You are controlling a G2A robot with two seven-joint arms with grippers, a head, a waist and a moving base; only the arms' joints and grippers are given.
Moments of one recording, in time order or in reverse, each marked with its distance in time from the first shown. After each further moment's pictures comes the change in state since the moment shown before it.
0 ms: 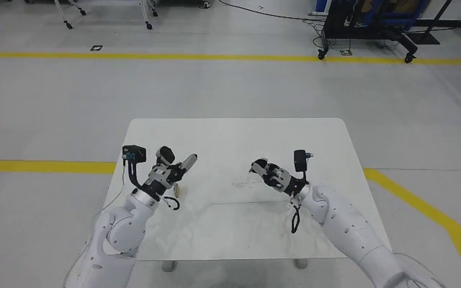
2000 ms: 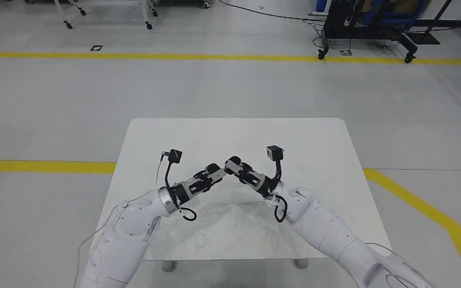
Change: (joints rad) left arm -0.144 0.009 0.162 0.219 -0.570 -0.146 -0.415; right arm 0.082 -0.112 -0.196 0.014 0.769 0.000 0.488
